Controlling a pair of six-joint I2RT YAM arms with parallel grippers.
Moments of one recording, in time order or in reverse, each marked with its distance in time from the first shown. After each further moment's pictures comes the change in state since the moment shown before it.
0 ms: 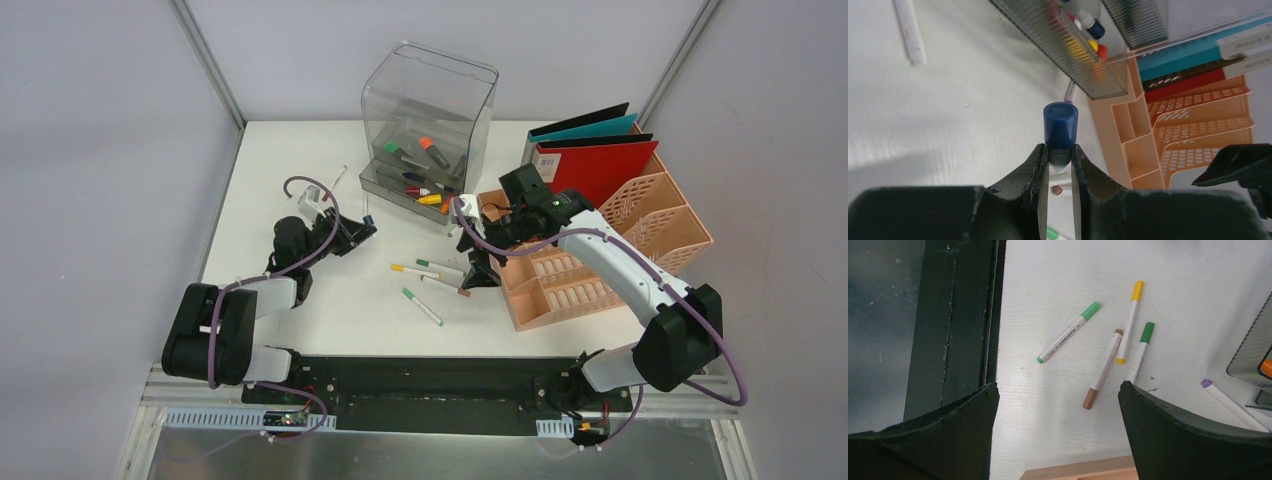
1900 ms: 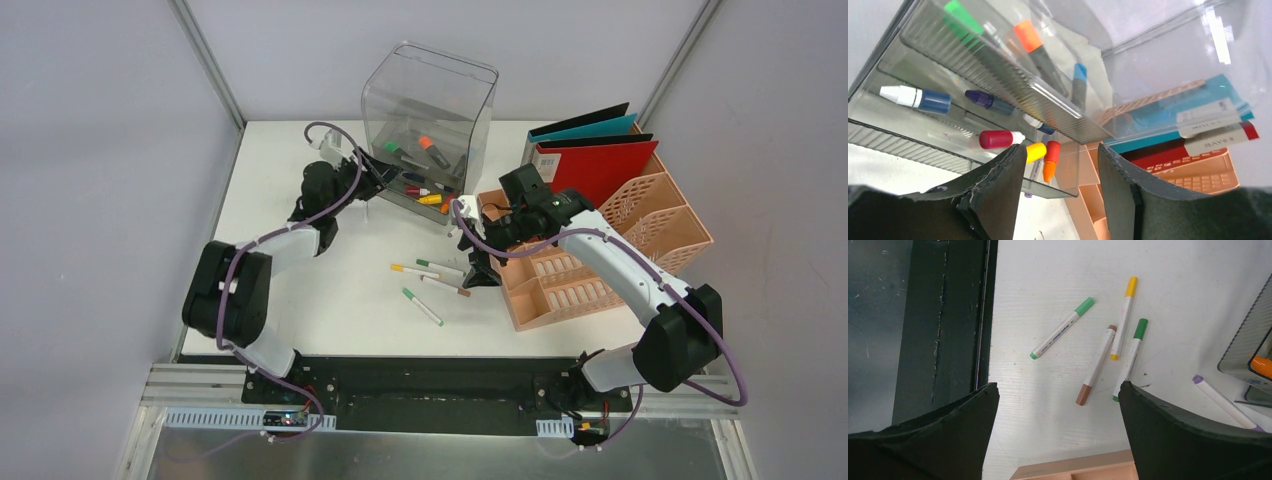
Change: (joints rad) left arm -0.150 0.274 0.484 -0.066 -0.214 -0.051; right arm 0.000 -0.001 0.000 0.000 0.027 -0.026
